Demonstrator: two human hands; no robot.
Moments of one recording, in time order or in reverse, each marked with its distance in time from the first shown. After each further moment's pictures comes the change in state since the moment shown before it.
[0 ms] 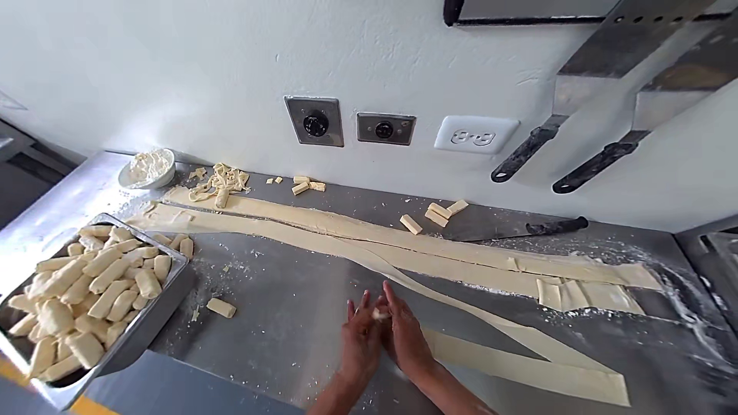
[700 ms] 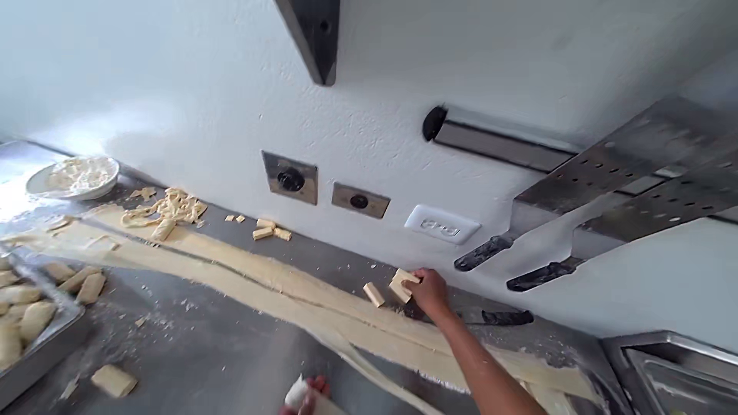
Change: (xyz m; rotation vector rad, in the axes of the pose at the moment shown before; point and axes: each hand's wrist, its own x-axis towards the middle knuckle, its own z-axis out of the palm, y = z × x) left_hand 0.014 0.026 0.021 -0.802 0.356 -0.697; right_hand 0.222 0.091 -0.154 -0.219 -0.086 0.524
